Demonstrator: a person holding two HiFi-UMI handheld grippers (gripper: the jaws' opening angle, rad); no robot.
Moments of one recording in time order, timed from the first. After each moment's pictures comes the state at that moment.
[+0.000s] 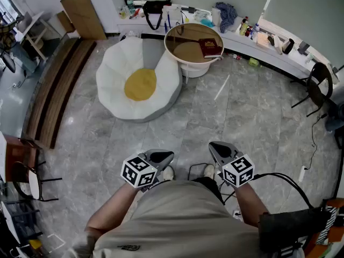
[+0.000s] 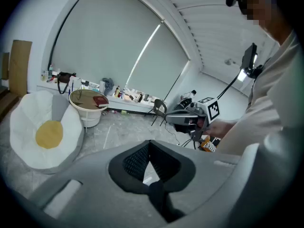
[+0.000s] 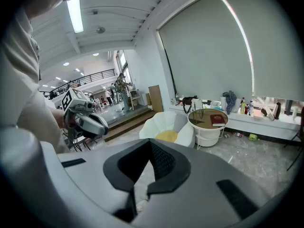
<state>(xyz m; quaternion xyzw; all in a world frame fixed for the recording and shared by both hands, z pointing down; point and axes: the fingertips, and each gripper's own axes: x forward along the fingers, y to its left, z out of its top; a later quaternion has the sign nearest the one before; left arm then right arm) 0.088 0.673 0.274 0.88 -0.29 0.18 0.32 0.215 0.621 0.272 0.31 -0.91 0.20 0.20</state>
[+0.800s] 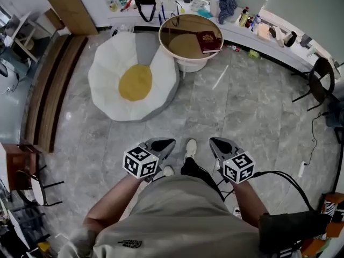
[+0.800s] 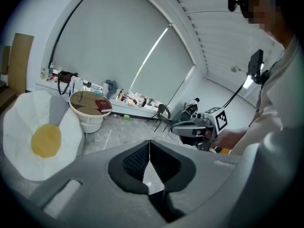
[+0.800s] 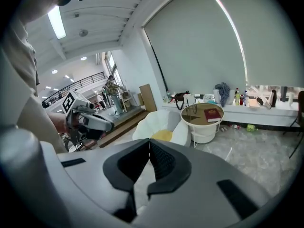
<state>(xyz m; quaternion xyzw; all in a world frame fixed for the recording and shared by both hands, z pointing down) 0.075 0.534 0.288 0.88 -0.31 0.16 0.32 0.205 0.517 0.299 0.34 -0.89 0.25 0.18</state>
